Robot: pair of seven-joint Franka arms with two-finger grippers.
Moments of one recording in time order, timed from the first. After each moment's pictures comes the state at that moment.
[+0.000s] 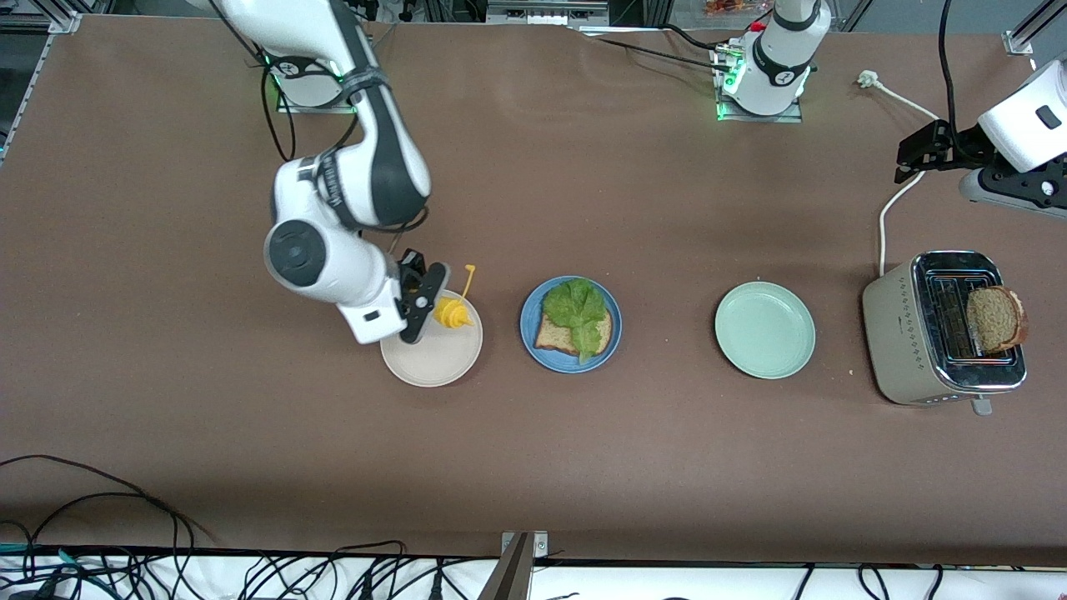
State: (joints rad) left arm -0.01 0.00 -0.03 -1.56 0.02 1.43 0.22; right arm 0.92 0.62 -0.61 -1.49 0.52 1.85 -0.93
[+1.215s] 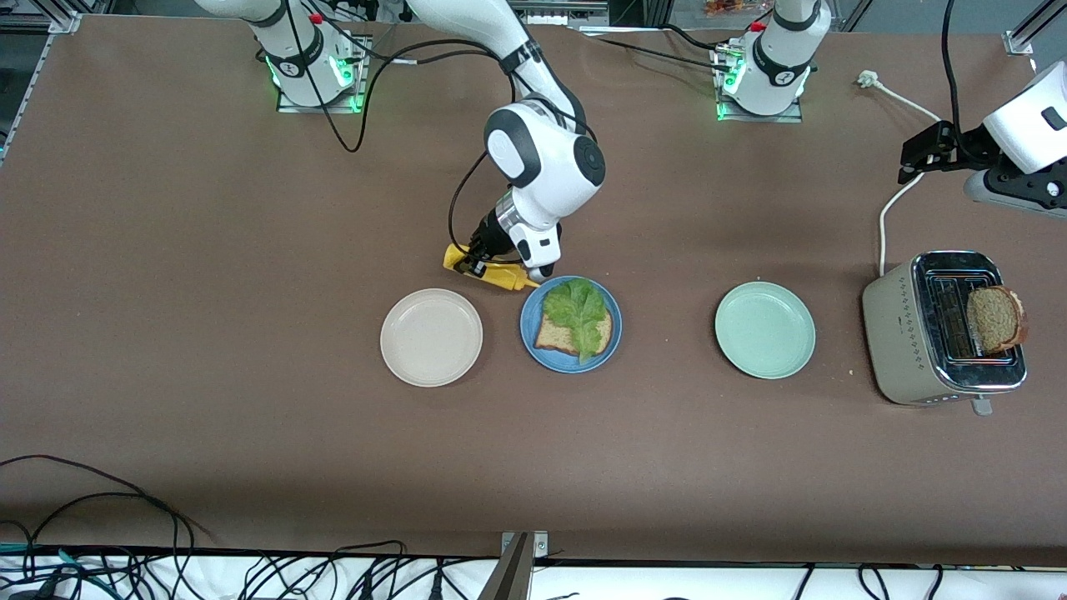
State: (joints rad) left arm 0.00 0.00 -0.03 -1.56 0.02 1.43 0.22; right arm 1.37 0.92 -0.73 -1.34 -0.03 1.74 -0.51
